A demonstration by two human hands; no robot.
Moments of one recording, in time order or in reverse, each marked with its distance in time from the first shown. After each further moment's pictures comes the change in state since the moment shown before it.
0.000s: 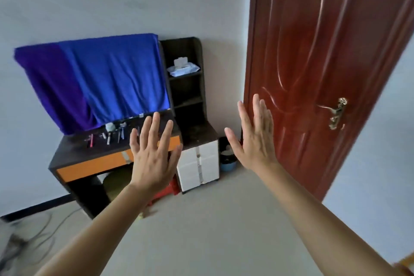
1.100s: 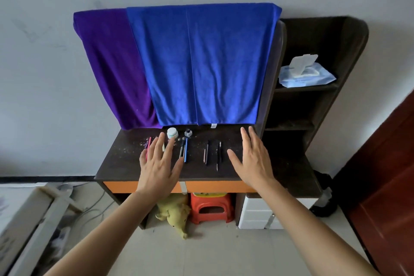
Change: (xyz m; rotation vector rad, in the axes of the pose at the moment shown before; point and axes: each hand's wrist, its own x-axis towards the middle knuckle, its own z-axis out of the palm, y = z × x) left_hand 0.175 -0.438 0.240 0.098 -0.339 -0.530; right_hand 0.271 -0.136 0.545 0.212 -0.587 -0.004
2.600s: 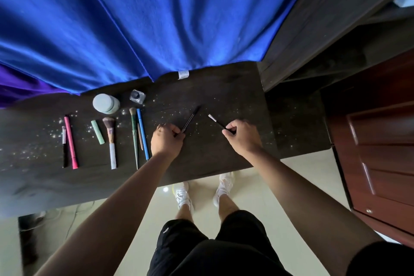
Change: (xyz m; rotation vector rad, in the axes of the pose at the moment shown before) left_hand 0.228 -0.024 0.329 -0.282 -0.679 -0.509; right_hand 0.158 0.137 0.250 0.170 -0.557 0.648
